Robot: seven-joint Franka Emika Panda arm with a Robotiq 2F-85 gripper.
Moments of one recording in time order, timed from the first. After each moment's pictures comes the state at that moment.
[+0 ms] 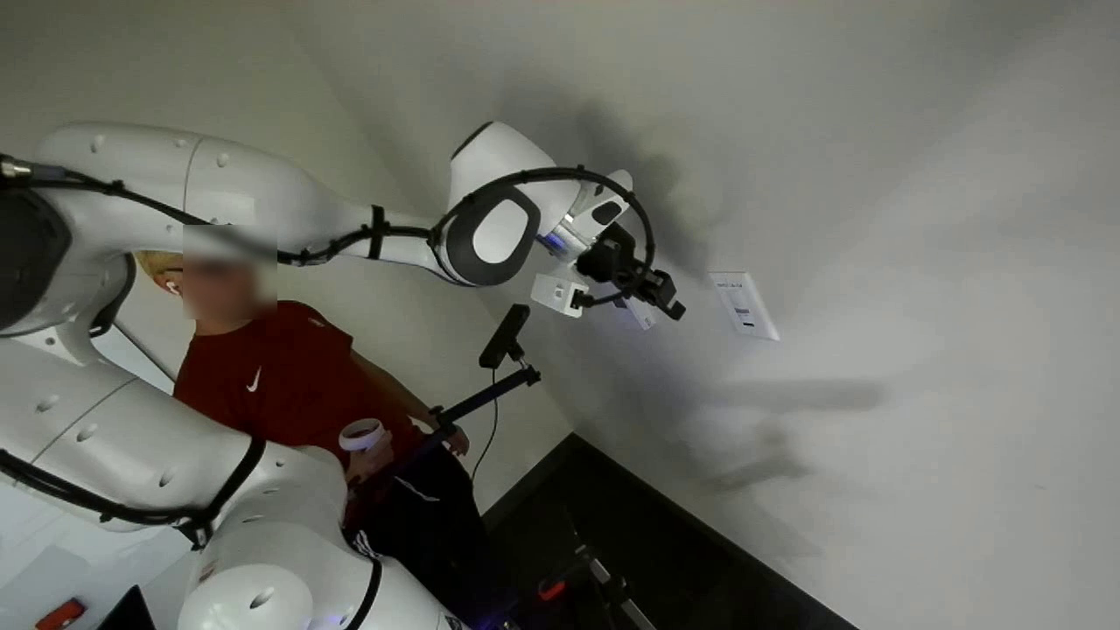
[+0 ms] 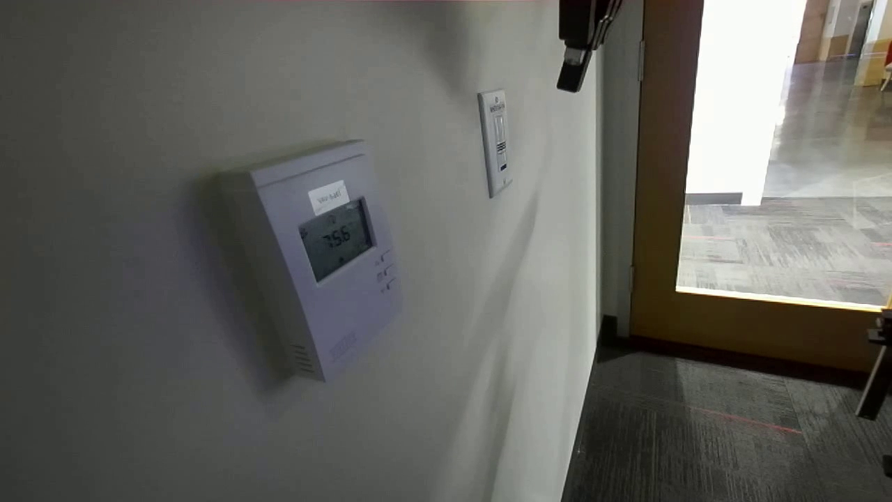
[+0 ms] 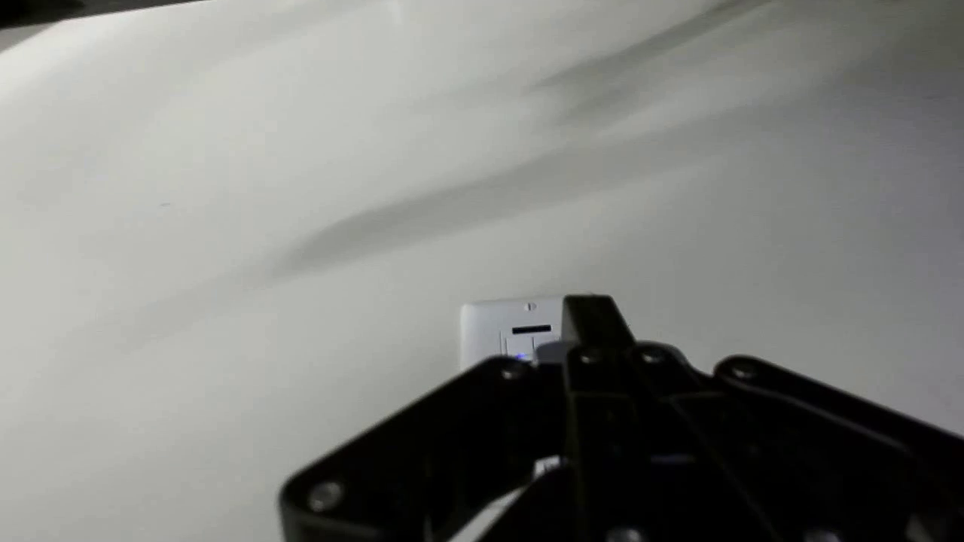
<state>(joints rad) 0.08 -0.23 0.11 -2.56 0.00 2.69 0.07</state>
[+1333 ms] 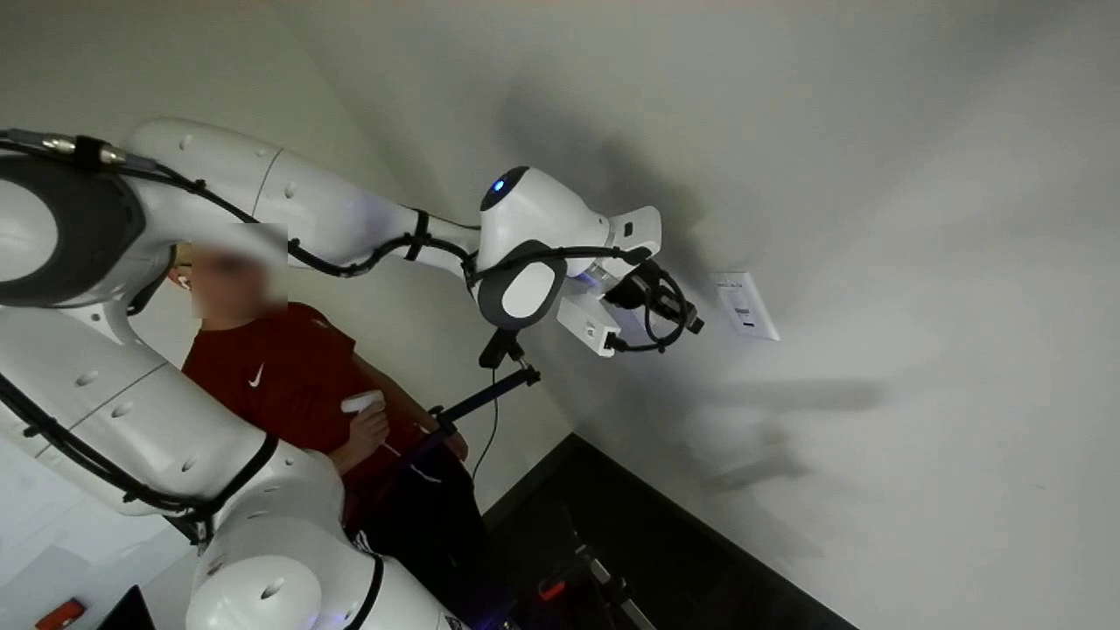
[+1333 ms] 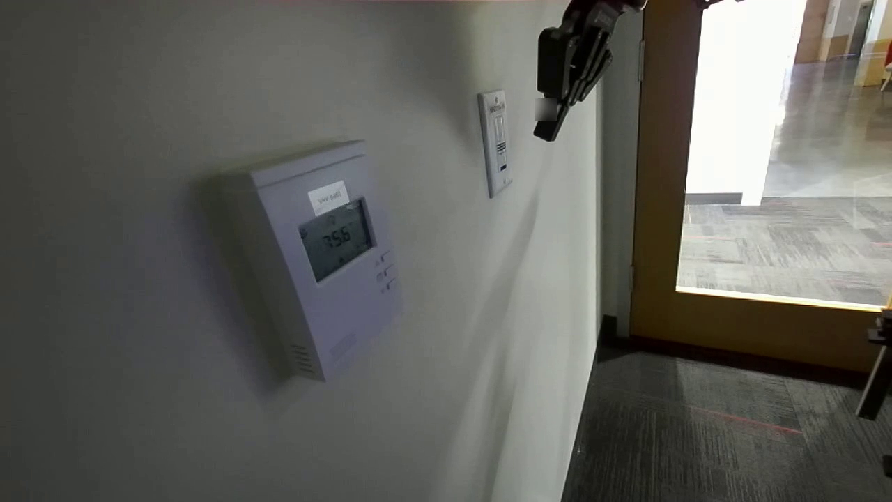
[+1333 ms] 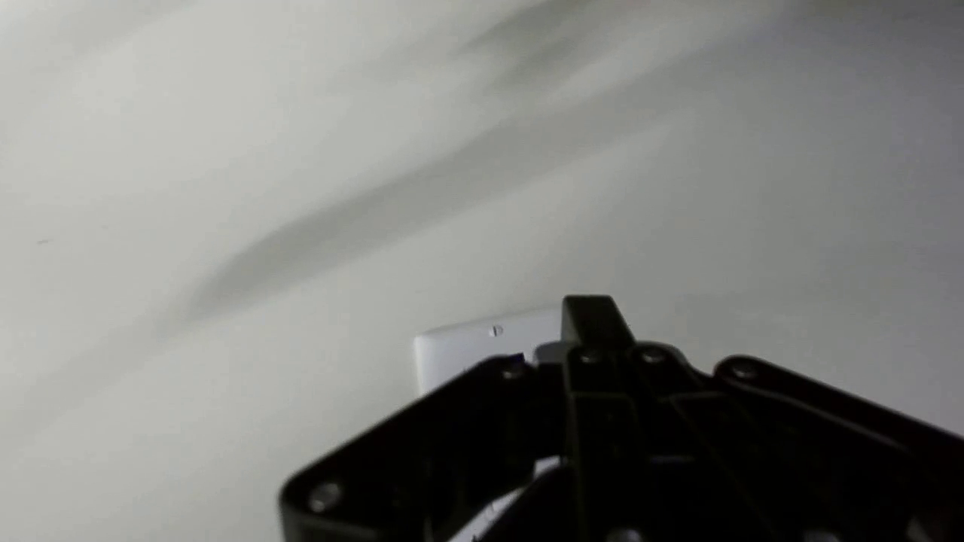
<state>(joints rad) 0.15 -0.09 0.07 -2.59 0.33 2.96 -0.13</state>
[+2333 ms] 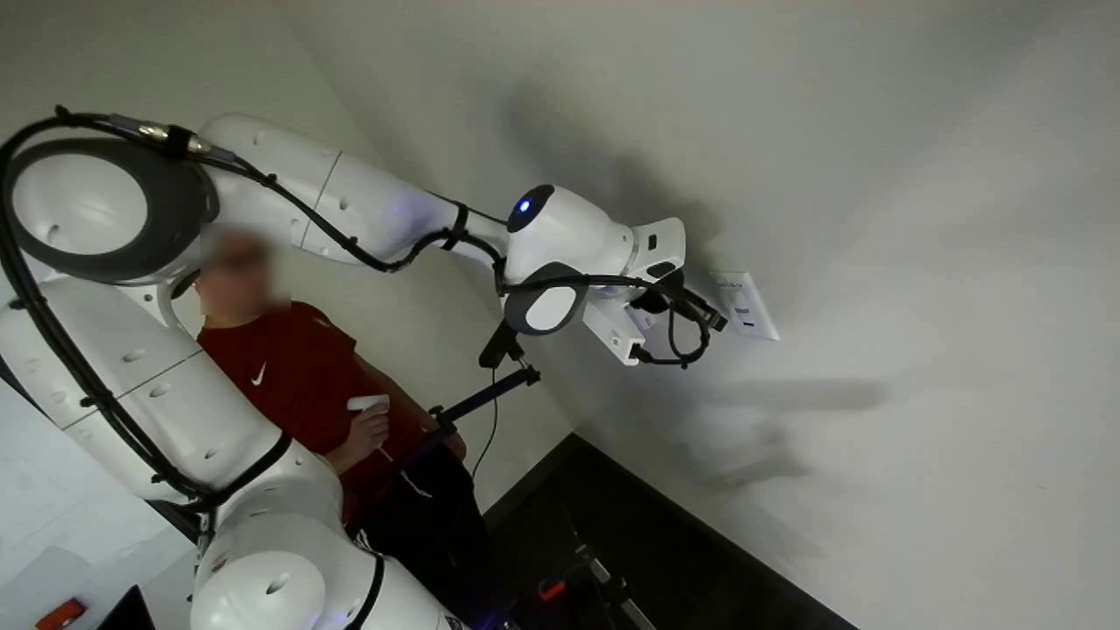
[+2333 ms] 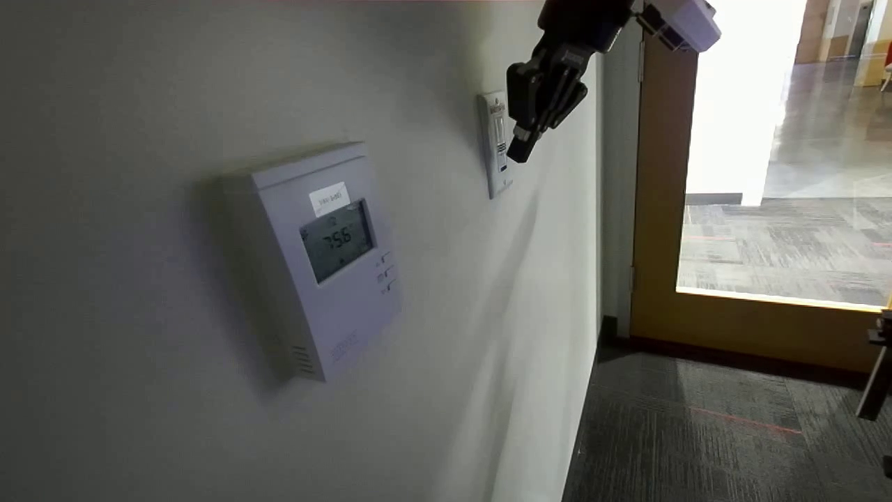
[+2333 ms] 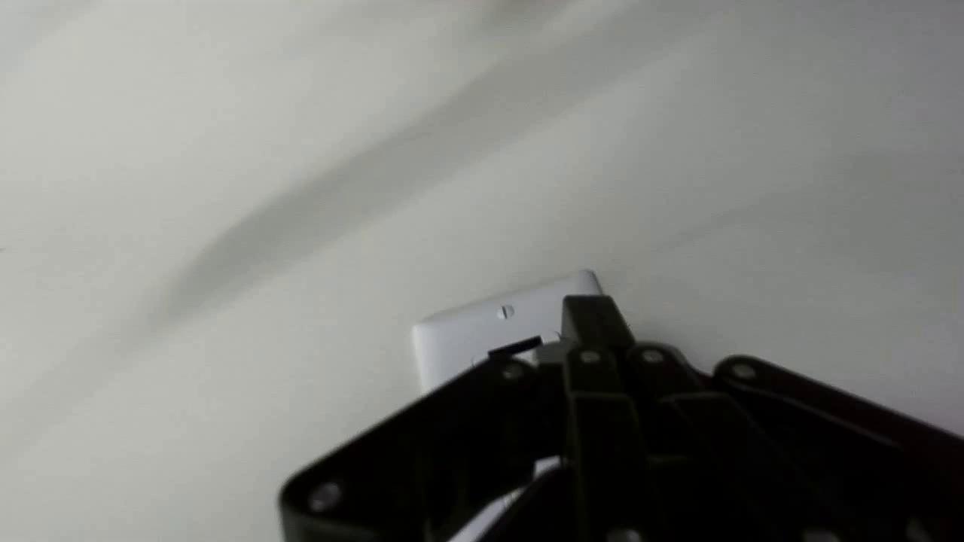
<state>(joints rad) 0.18 0.05 0.07 -2.52 0.57 3.10 -0.25</state>
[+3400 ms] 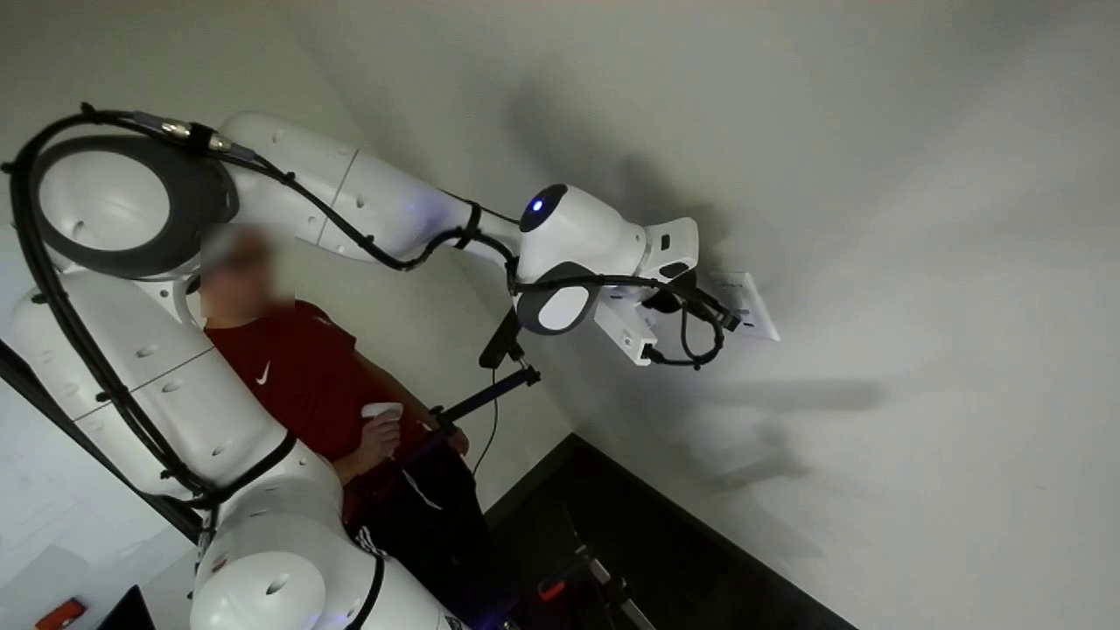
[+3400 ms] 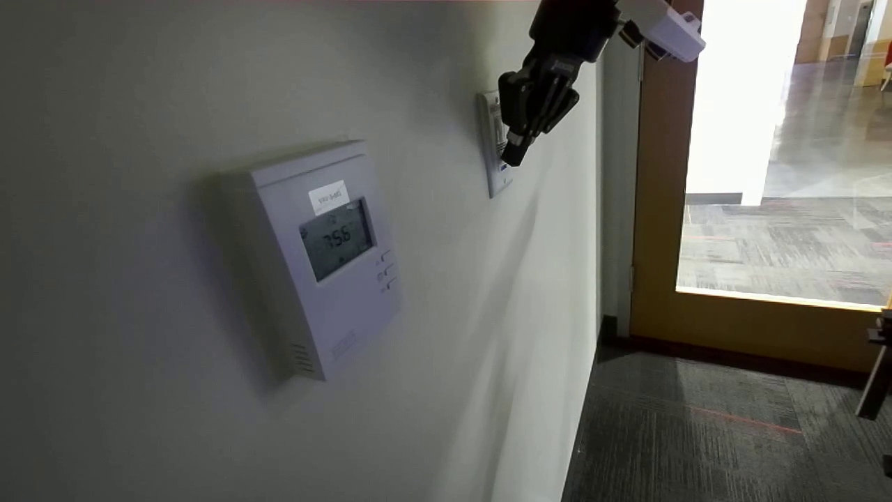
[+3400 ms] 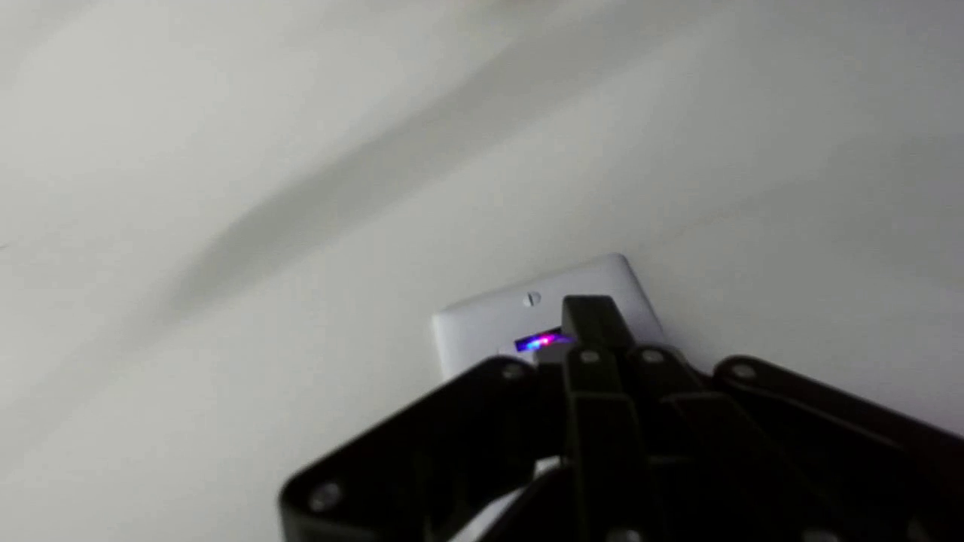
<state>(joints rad) 0.18 0.10 0.06 -2.48 0.56 3.11 -0.23</state>
